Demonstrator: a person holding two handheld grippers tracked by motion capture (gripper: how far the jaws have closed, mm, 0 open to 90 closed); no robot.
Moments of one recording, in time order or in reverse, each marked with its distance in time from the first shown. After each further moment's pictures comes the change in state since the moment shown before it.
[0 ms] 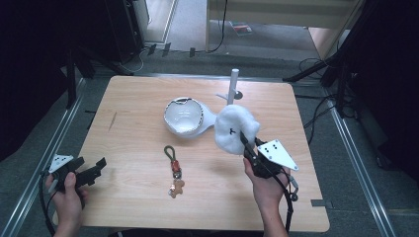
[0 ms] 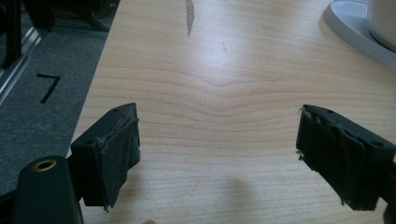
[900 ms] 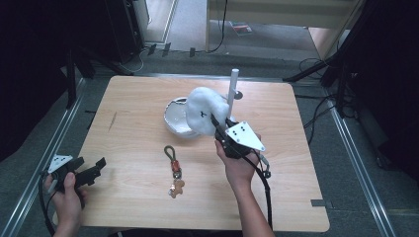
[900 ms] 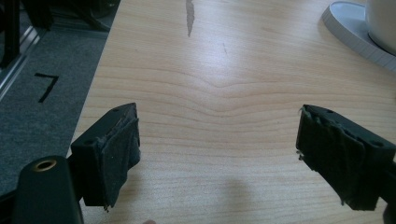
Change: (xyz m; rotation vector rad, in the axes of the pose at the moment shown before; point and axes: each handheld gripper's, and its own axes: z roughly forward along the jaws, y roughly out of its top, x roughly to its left) left arm 0.001 0.000 0.000 -0.010 -0.004 -0.014; right arm 0.045 0.023 0.065 -0.118 0.100 -0.071
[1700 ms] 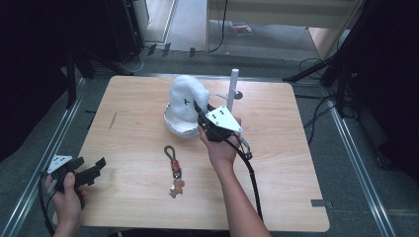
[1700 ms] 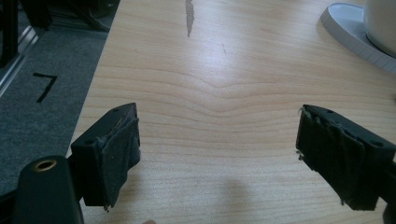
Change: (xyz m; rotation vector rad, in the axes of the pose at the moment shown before) left arm 0.000 0.000 0.000 -0.002 -0.005 -0.005; right arm 0.015 0.000 0.062 -0.017 0.039 -0.006
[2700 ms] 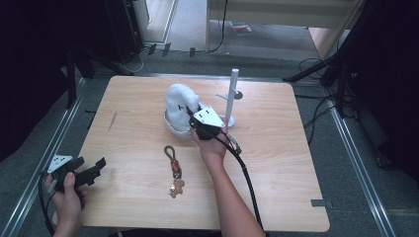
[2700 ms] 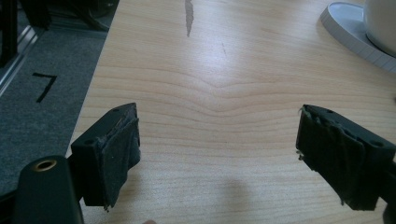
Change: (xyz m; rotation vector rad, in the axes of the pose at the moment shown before) left arm 0.000 0.000 -0.001 0.007 -0.002 0.005; right arm 0.009 -0.045 0.042 0.125 0.017 -0.035
